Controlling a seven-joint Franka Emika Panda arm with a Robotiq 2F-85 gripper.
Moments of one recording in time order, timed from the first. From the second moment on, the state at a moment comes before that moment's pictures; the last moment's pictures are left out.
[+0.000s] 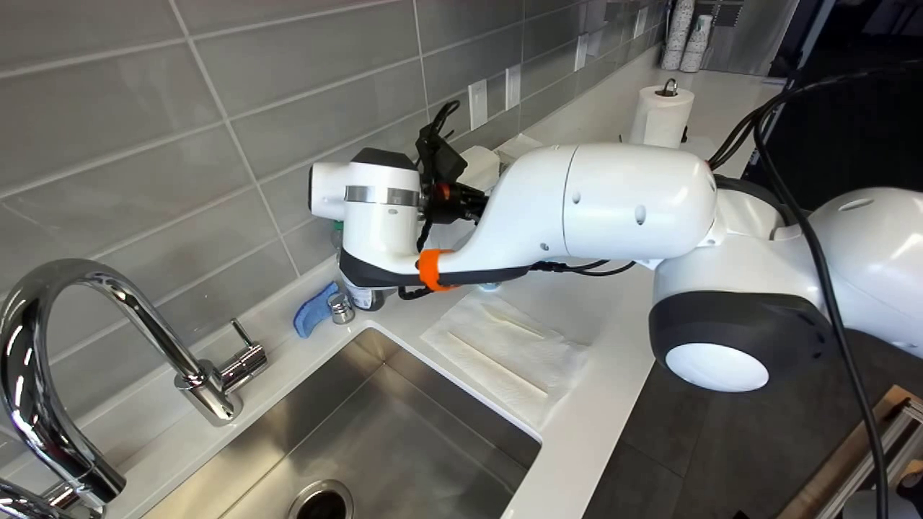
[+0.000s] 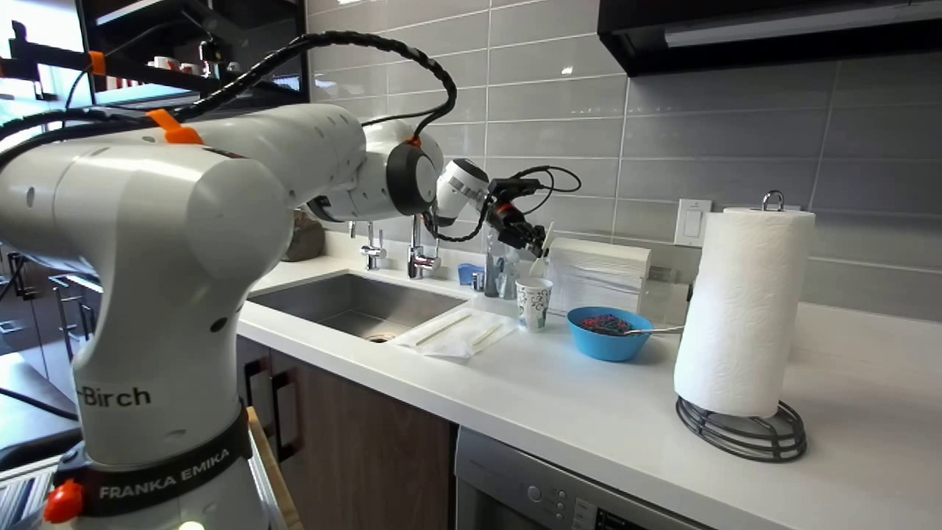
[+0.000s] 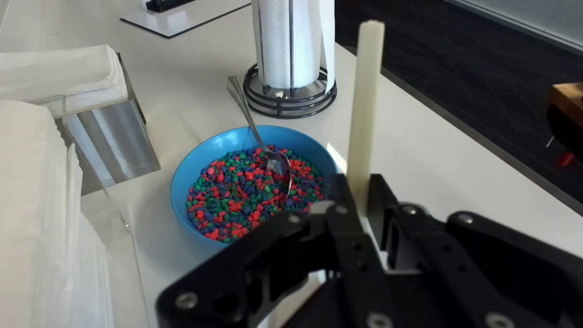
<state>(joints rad) 0.61 1.25 -0.17 -0.50 -0.85 1.10 -1.07</state>
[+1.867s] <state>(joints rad) 0.46 1.11 -0.09 -0.45 -0.61 1.07 -0.66</state>
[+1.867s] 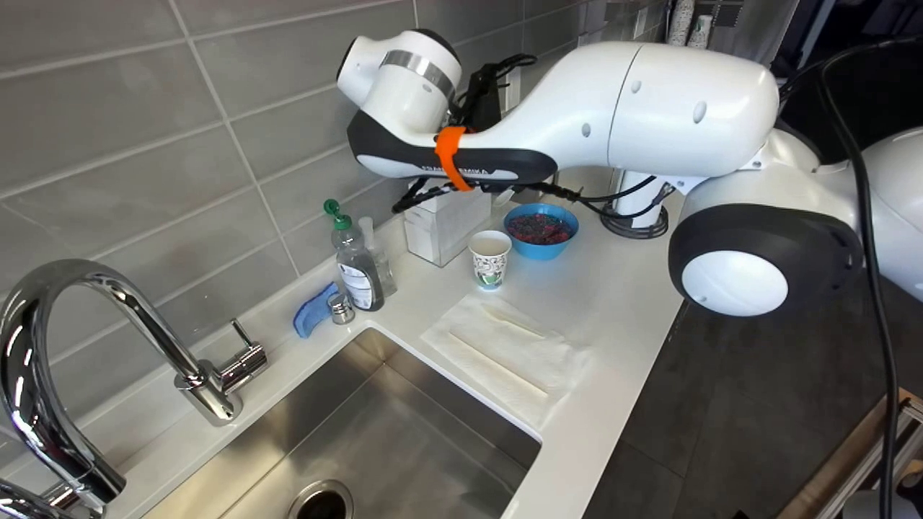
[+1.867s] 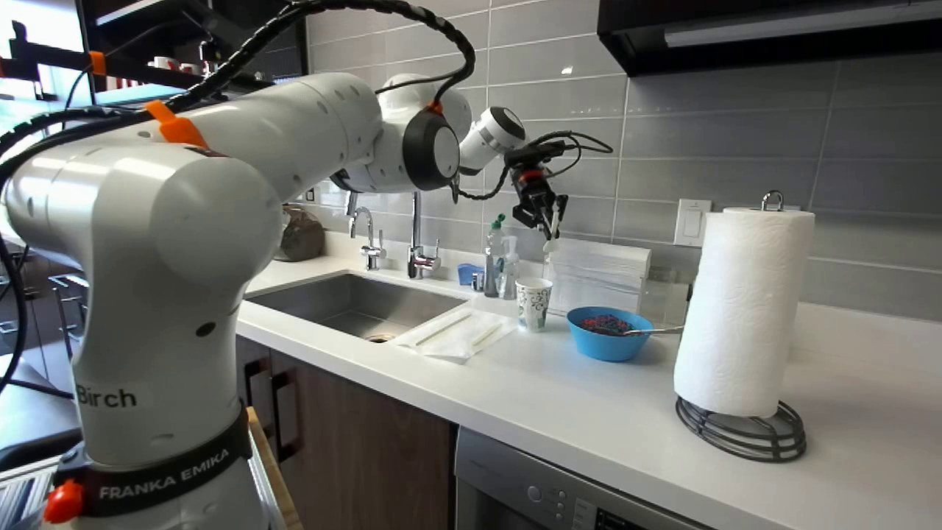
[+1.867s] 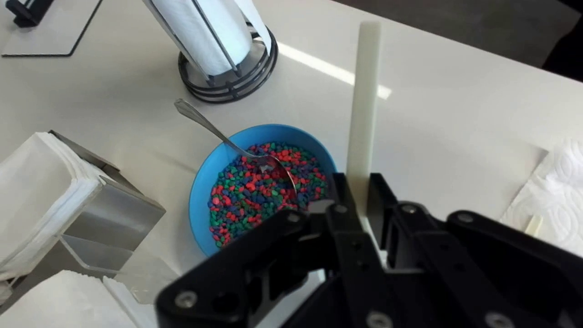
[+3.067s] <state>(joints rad) 0.37 1.03 -0.07 -0.45 -0.34 1.31 -0.27</state>
